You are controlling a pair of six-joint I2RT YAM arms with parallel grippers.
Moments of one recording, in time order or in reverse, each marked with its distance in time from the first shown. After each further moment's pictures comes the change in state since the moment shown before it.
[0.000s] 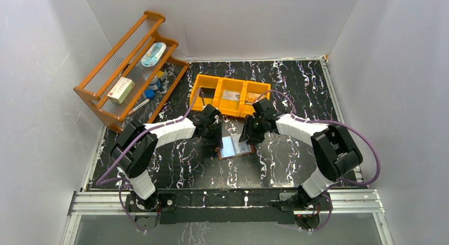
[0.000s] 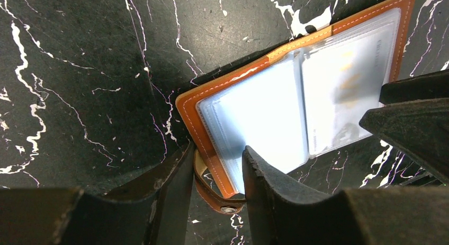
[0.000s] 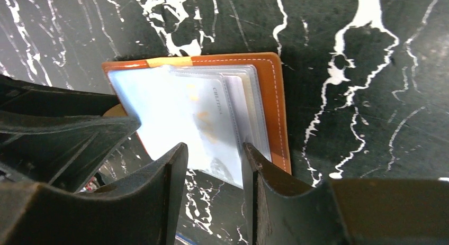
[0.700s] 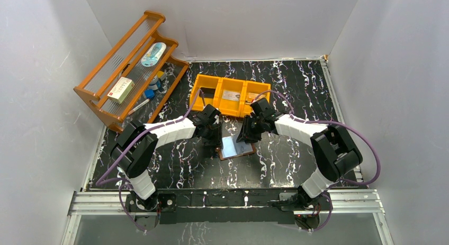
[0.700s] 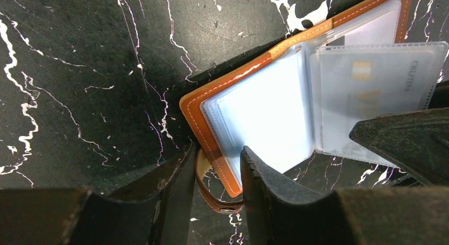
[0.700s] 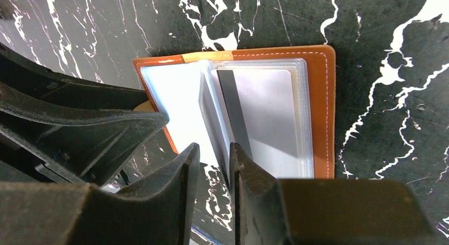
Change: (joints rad) left arm 0.000 0.000 0.000 -0.002 0.017 0.006; right arm 0.015 -0.001 0.002 0.047 -0.074 0.046
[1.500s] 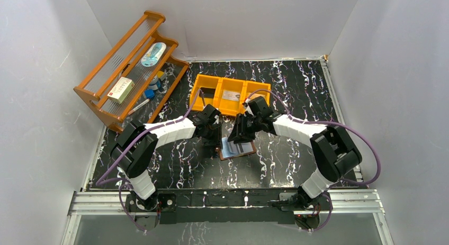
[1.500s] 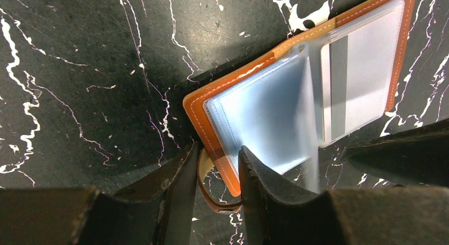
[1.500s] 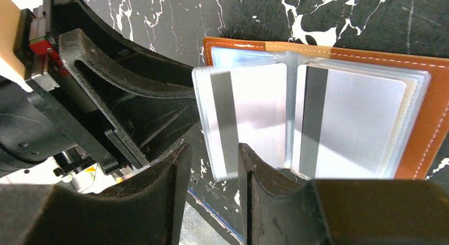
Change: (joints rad) left arm 0.000 0.000 0.000 -0.001 0.000 0.000; right arm 0.028 -0.006 0.014 0.084 -0.150 0.008
